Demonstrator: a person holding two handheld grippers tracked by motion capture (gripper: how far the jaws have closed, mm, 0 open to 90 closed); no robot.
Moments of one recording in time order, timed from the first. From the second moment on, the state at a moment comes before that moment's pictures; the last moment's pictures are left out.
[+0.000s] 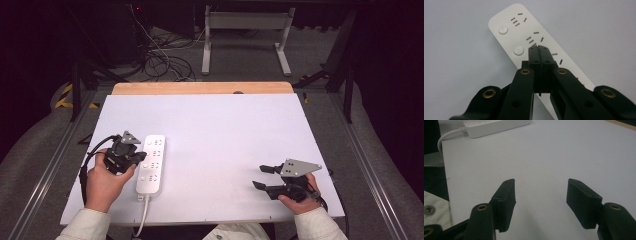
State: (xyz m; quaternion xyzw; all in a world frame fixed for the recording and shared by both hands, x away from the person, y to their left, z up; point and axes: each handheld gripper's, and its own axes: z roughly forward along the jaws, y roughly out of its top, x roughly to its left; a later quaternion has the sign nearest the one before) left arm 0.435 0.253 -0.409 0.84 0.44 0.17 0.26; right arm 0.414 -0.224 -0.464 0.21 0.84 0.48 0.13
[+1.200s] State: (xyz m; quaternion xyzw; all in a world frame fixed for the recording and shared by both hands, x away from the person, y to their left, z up) left arm 0.480 0.252 -0.437 0.84 0.46 0.15 0.24; right arm 0.414 -0.224 -0.464 0.21 0.84 0.48 0.13
